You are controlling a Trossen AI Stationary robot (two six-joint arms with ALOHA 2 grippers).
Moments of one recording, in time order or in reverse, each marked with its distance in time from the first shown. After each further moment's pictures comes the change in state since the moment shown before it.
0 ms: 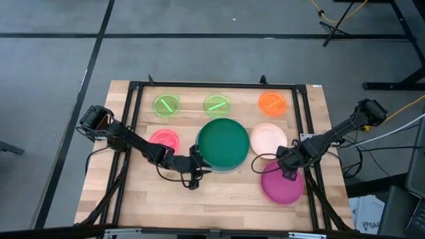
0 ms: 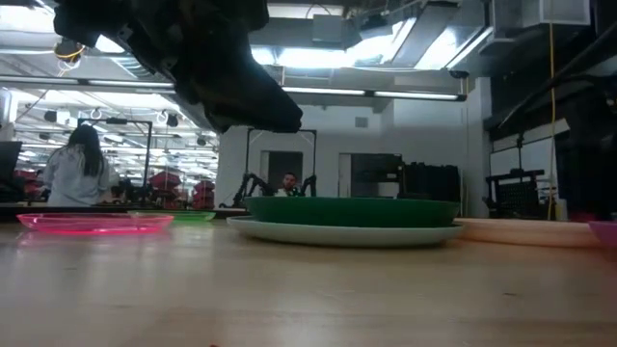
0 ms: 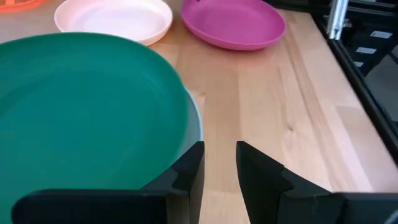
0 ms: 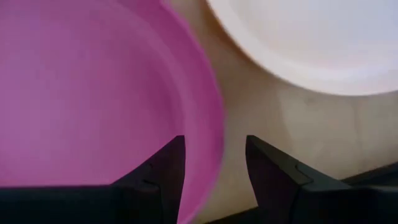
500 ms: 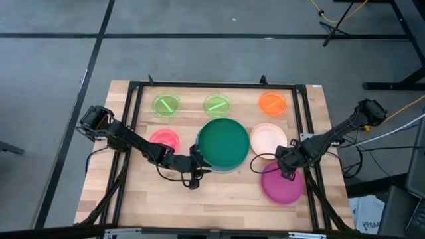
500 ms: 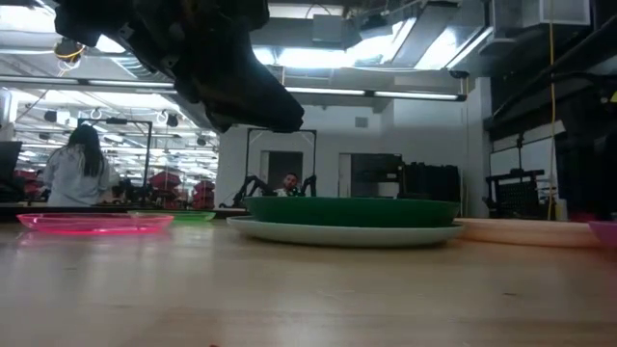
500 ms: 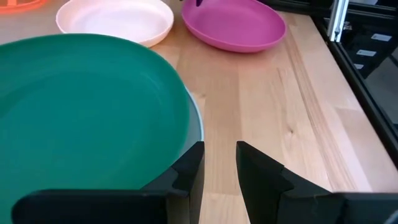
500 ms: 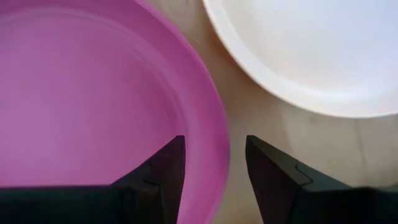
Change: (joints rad) left arm 0.003 0.000 0.000 0.004 0.000 -0.003; right arm -0.002 0.000 -0.016 0.046 0.041 -0.009
